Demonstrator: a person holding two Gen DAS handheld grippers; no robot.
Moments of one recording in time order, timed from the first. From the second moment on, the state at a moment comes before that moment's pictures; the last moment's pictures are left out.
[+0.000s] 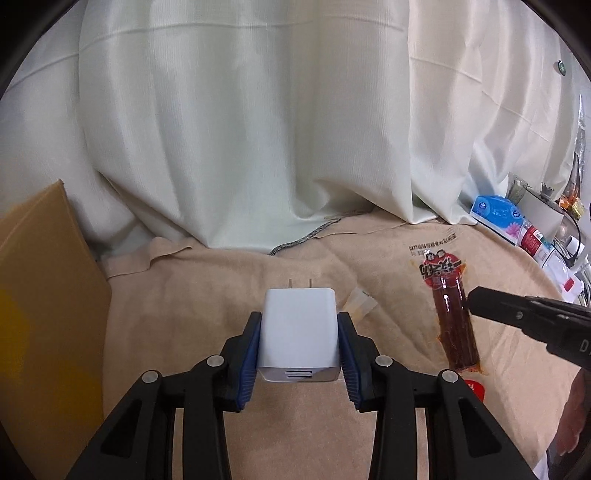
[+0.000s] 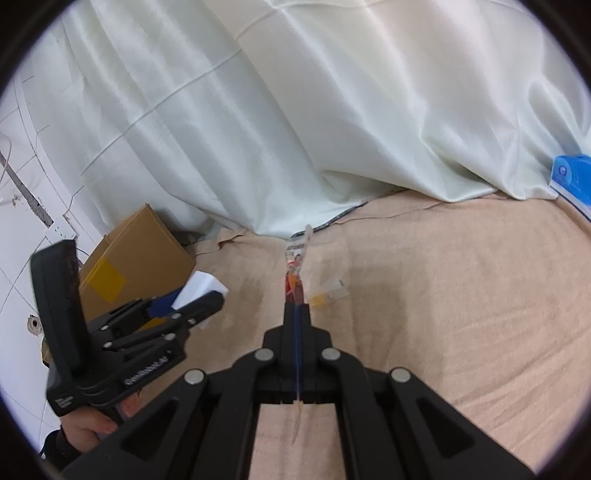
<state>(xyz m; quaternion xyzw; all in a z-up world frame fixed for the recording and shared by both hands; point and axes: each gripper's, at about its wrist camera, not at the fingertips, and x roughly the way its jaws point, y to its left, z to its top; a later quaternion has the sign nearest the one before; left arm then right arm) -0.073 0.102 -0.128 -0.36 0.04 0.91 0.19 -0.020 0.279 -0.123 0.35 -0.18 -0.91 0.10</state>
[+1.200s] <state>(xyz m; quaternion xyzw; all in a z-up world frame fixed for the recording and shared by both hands) -0.043 -0.173 0.037 -0.28 -0.01 0.96 -0.01 -0.073 0.000 0.057 0.25 -0.06 -0.91 0.33</state>
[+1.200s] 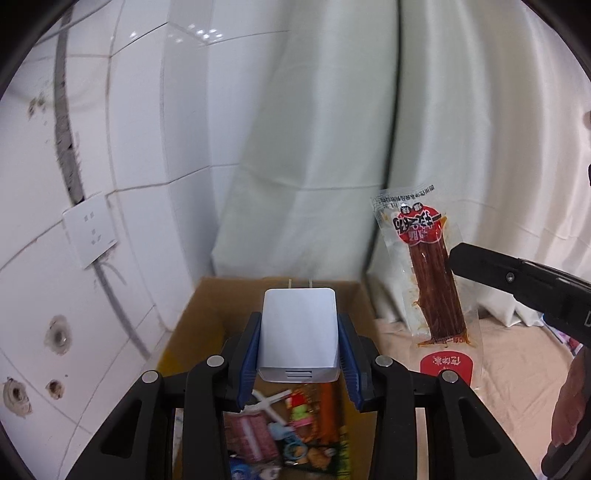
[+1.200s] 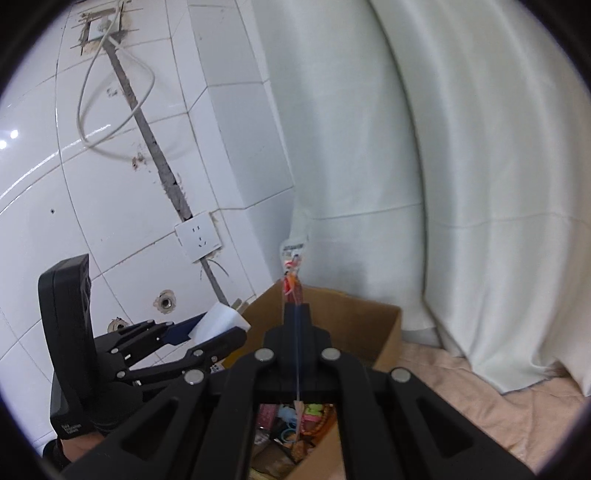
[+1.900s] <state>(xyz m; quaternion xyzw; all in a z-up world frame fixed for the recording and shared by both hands) -0.036 -0.209 -0.025 -0.33 -0.04 0.94 -0.02 -0.096 -0.050 -0.010 0.33 -0.04 -0.88 0.32</state>
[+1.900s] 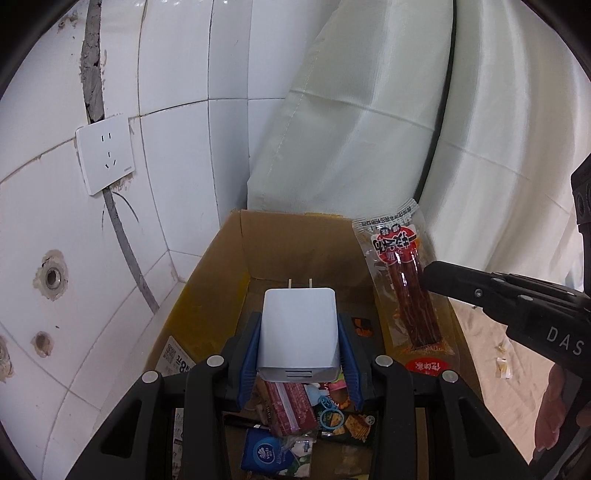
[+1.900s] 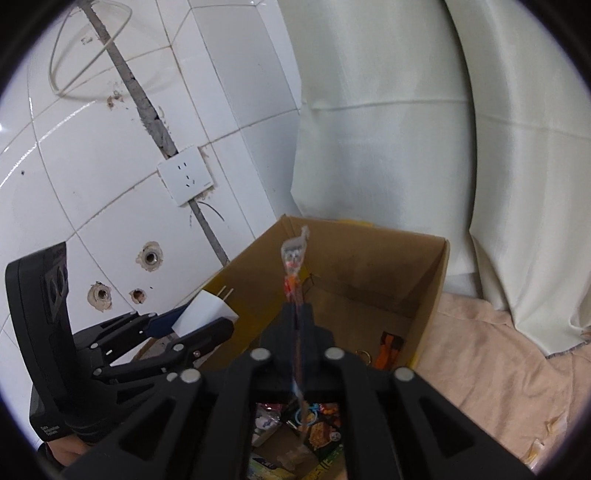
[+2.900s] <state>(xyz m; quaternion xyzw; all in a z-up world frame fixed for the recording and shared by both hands) -0.048 -0.178 -0.017 -0.34 -0.02 0.94 -0.03 -0.069 0.061 0.003 0.28 -0.10 -0.93 0.23</state>
